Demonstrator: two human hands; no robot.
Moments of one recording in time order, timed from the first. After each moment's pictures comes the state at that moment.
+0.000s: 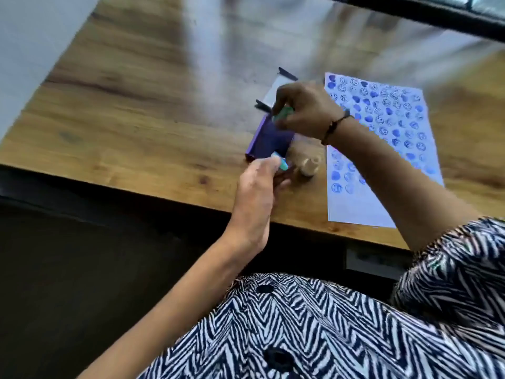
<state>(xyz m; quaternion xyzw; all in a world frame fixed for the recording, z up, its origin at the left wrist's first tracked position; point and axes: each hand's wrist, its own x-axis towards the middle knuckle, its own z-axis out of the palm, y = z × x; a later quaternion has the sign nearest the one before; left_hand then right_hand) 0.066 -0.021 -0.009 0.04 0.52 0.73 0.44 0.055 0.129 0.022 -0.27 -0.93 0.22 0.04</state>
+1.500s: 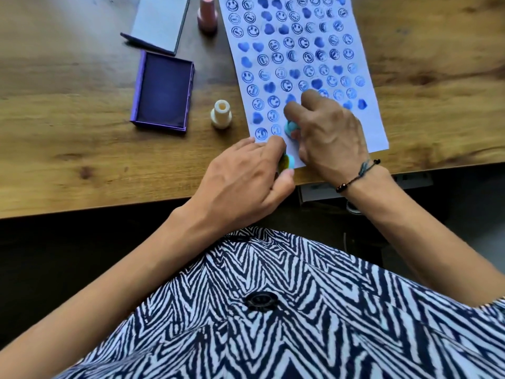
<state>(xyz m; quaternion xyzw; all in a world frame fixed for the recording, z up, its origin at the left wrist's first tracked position) 0.106 0.007 -0.015 0.71 0.63 0.24 0.20 0.218 0.106 -0.011 -0.40 -0.92 0.01 0.01</state>
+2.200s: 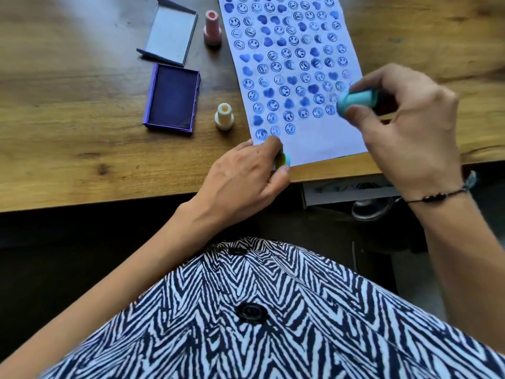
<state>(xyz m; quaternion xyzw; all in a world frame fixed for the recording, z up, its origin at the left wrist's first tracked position) 0.109 0.002 -0.020 0.69 0.63 0.28 0.21 0.263 0.091 0.055 -0.52 -0.81 0.17 0.22</state>
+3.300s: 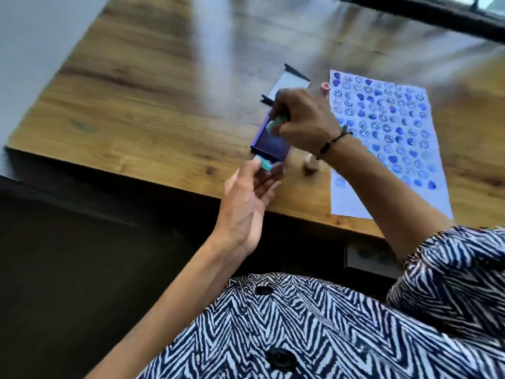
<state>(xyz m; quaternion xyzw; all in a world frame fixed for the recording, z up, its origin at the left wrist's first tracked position) 0.062 -0.046 -0.011 -0.06 0.45 0.76 0.47 0.065 0.095 0.011 -0.28 -0.94 0.20 0.06</state>
